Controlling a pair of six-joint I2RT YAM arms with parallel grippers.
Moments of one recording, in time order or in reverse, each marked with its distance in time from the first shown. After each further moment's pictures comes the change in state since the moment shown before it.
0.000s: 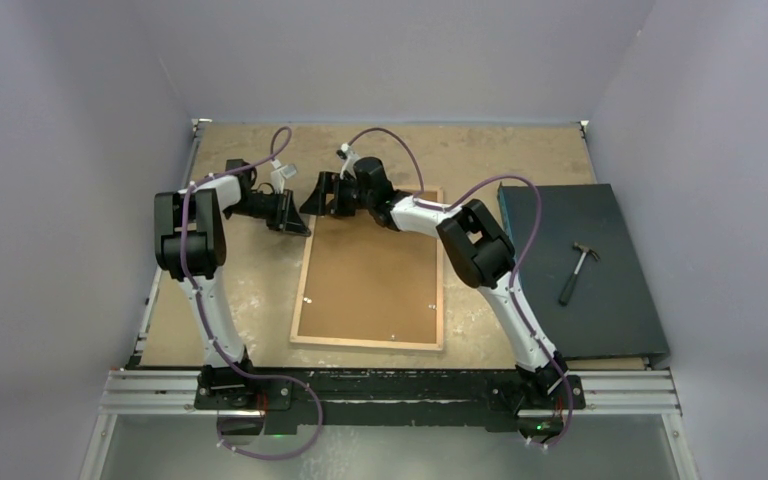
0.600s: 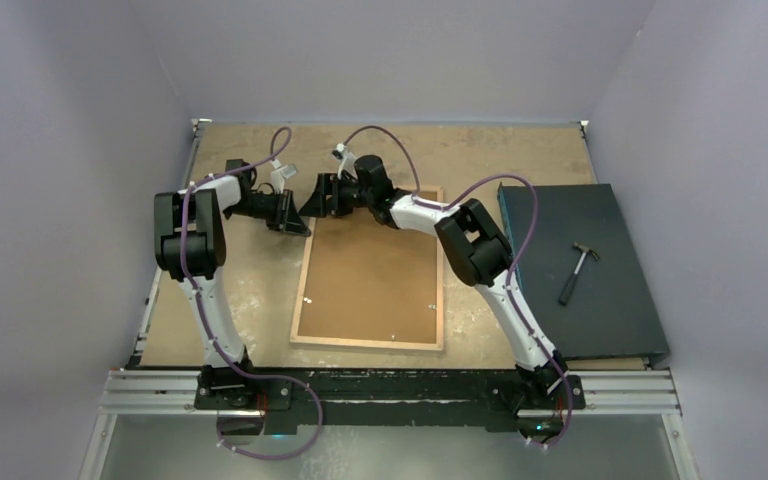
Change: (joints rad) left arm 0.000 -0.004 -0.005 0.005 0.000 0.000; right arm -0.013 0.040 0.045 0.016 -0.106 -0.059
